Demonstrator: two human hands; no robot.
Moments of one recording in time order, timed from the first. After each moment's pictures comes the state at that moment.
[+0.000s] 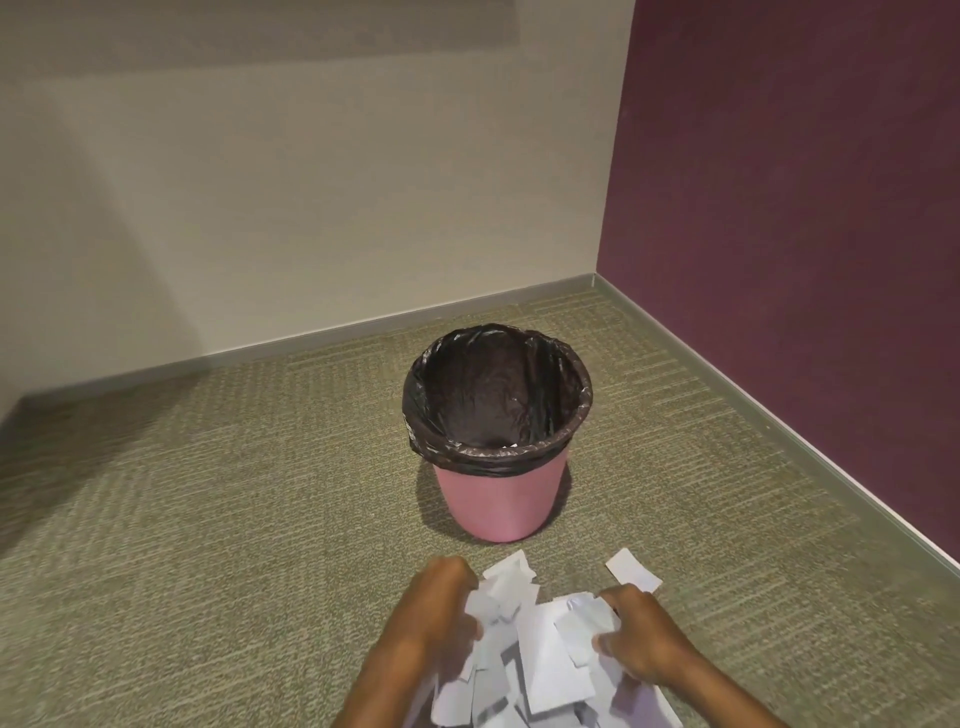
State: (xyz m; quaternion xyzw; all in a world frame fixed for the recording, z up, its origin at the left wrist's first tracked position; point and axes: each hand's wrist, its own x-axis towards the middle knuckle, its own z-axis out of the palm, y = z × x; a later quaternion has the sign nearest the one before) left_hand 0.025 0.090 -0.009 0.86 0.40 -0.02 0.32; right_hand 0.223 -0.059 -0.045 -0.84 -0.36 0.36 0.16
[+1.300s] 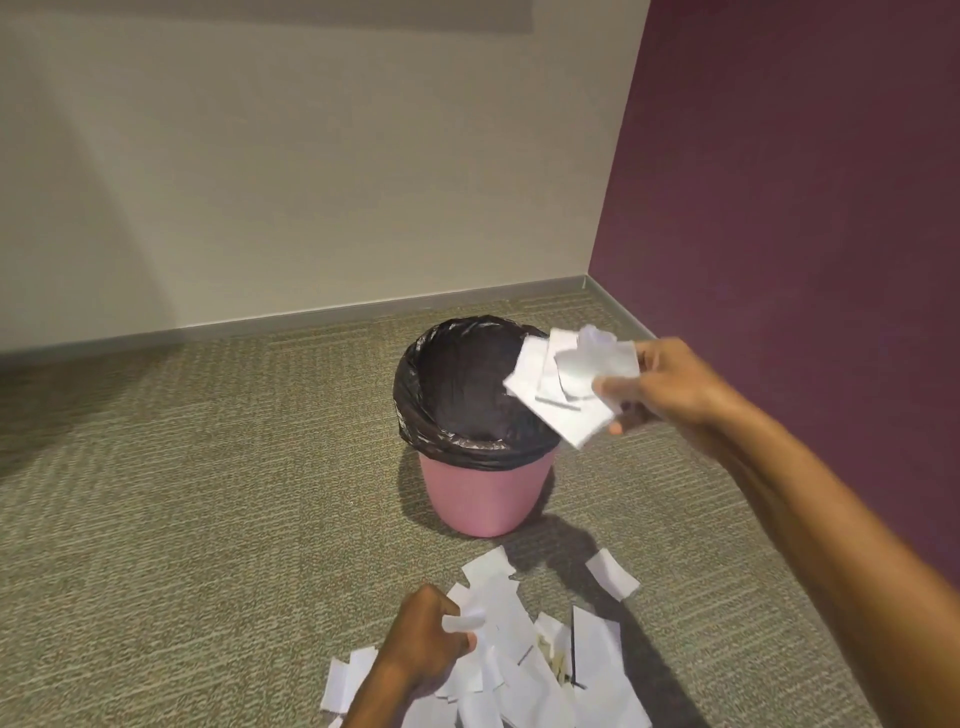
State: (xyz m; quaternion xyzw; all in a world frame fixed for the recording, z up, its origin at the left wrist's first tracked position) left_hand 0.020 0.085 -0.064 0.75 0.49 -0.01 0.44; right_hand 0.289 0.022 0.167 -0.76 -0.34 0.33 0.44
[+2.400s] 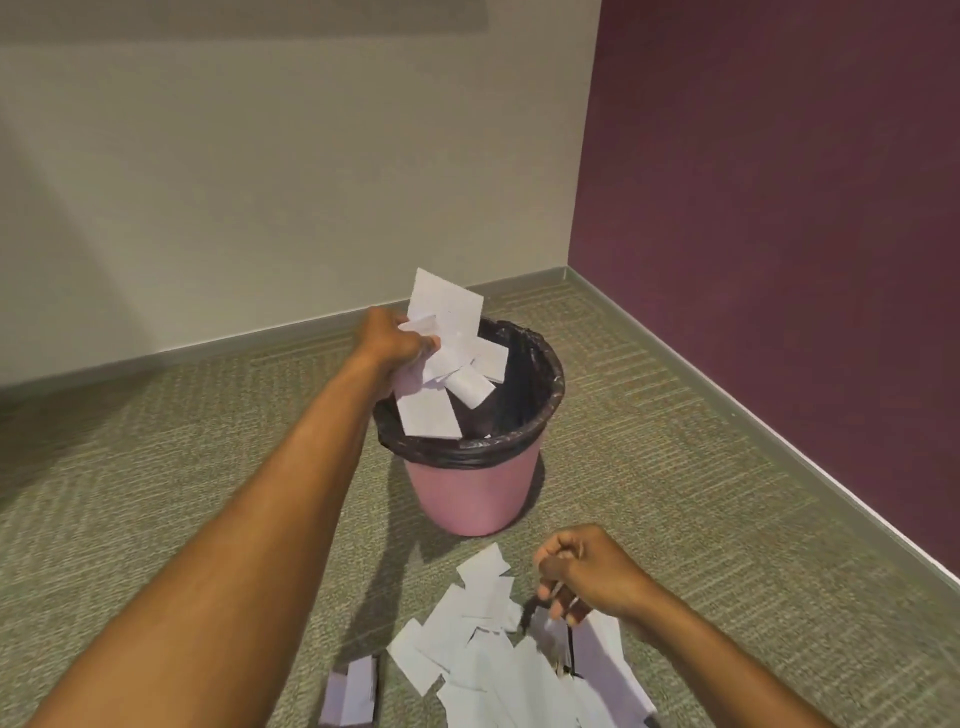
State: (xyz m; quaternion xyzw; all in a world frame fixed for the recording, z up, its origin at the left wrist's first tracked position) left_hand 0.138 0.236 0.145 0.68 0.47 0.25 0.49; right_hand 0.215 -0.035 0.016 -0.73 -0.28 0.47 0.40
